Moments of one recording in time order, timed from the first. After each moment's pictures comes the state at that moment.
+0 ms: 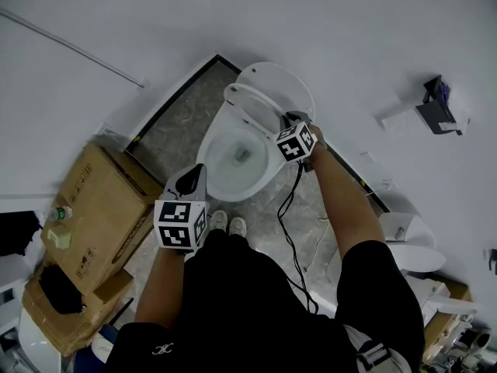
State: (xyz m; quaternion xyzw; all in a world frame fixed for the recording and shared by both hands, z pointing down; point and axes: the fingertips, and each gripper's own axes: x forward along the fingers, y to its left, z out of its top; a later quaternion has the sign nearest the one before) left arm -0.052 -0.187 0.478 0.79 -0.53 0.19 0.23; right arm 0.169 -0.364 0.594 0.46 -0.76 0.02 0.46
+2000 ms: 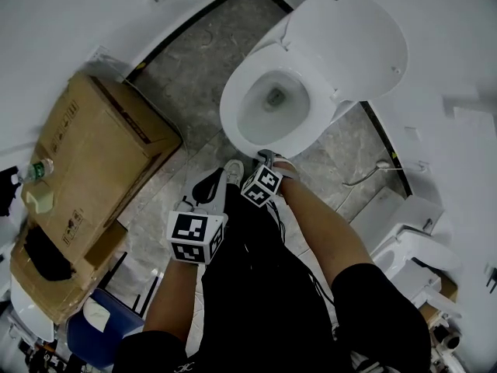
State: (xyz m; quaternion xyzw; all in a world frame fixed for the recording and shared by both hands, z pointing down) left arm -0.127 -0.088 0.683 0.76 -0.50 0.20 0.36; right arm -0.034 -0.091 0.917 0.18 -0.77 0.06 0.61
